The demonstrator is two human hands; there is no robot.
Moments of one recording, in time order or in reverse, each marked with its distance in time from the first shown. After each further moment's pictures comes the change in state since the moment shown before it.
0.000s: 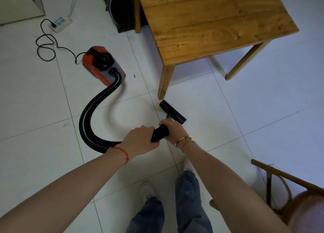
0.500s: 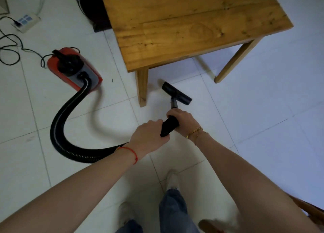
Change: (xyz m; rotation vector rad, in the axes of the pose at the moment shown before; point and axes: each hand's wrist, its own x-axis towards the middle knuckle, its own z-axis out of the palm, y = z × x) left_hand 0.147 0.098 0.030 -0.057 0.149 0.047; right_hand 0.051 0.157 -0.078 -0.091 0.075 -0.077
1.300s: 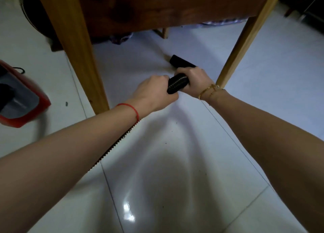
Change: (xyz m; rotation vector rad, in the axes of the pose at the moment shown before) left_hand 0.297 0.001 0.097 0.037 0.468 0.248; right_hand 0.186 0.240 0.020 -0.292 0.473 -0.108
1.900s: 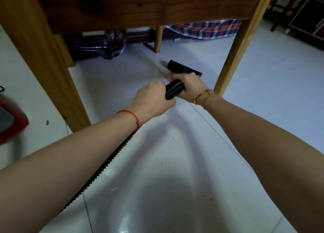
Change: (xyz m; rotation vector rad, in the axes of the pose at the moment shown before) left_hand 0.057 -0.009 0.054 0.008 0.039 0.012; right_hand 0.025 0.049 0.036 -0.018 0.044 0.028
